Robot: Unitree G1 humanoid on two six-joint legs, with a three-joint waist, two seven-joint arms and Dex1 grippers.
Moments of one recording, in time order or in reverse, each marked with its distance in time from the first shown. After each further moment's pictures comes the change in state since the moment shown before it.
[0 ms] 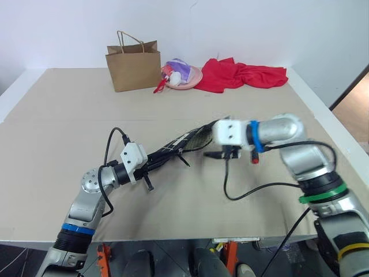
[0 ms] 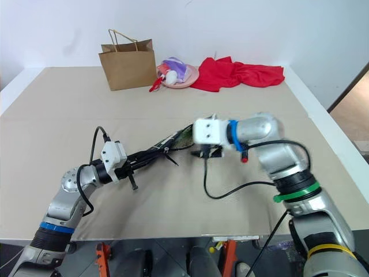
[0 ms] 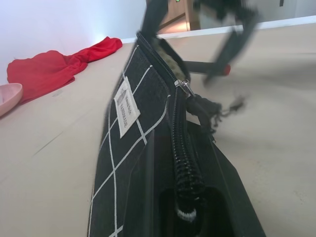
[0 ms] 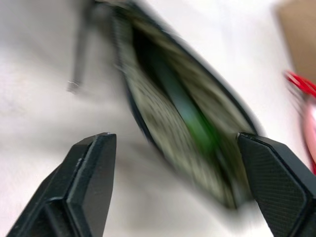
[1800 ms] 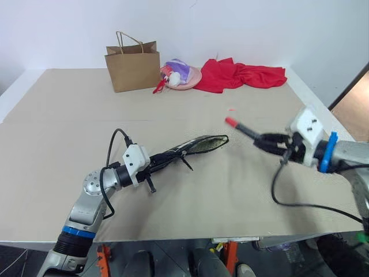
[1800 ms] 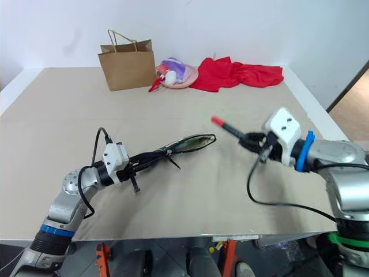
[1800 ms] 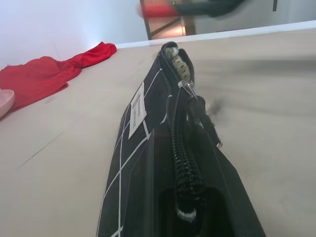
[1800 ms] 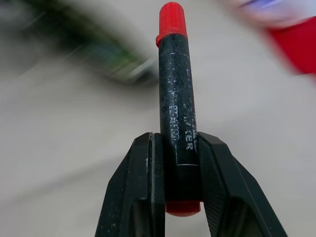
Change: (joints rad) left arm 0.021 0.002 -0.022 -0.041 -0.009 0.011 0.019; right arm 0.487 -0.230 -0.396 -0.264 0.318 0.275 -0.096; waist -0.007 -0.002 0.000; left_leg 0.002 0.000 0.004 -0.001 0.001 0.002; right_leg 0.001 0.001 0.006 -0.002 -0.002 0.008
